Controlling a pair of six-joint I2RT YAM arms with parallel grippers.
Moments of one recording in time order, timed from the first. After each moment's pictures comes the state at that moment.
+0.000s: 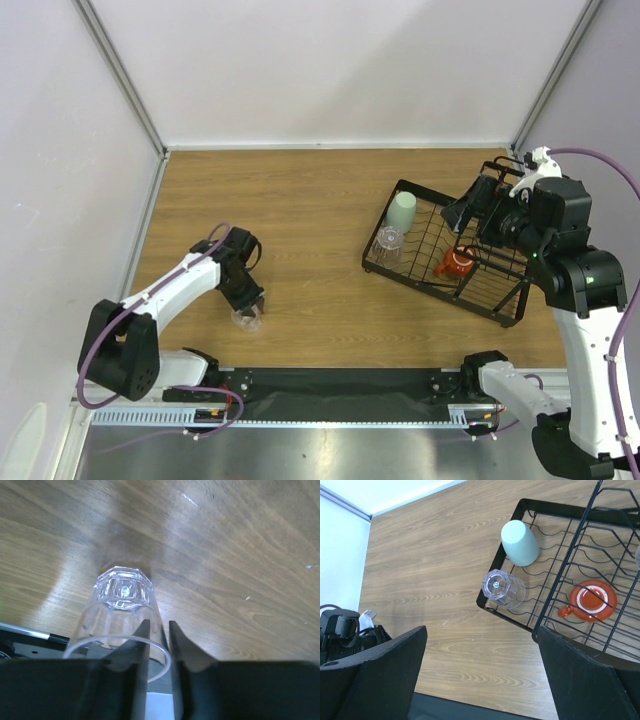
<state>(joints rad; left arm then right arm) -0.38 1.31 0.78 -0.94 0.04 -1.05 0.18 0.93 1.49 -1.02 -0.11 0.46</state>
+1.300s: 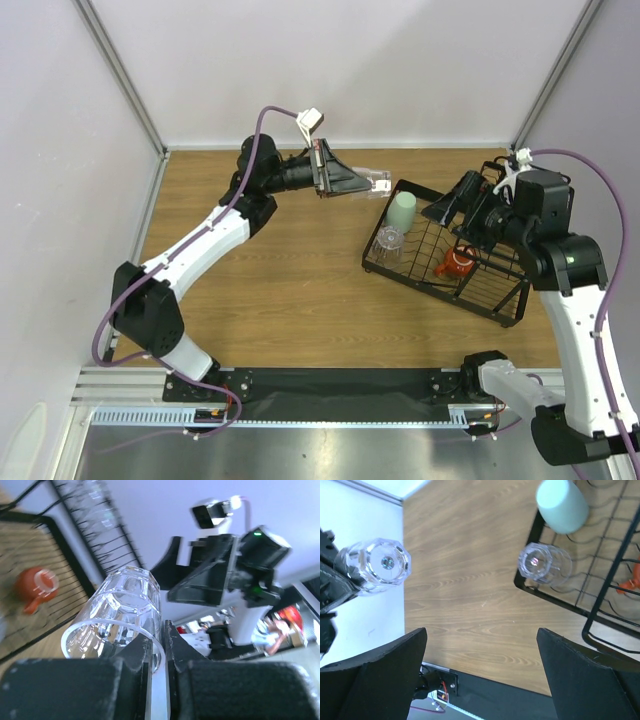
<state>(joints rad) -0.54 1.57 1.34 0.34 0.89 -1.14 0.18 0.98 1.43 -0.99 -0.27 0.67</state>
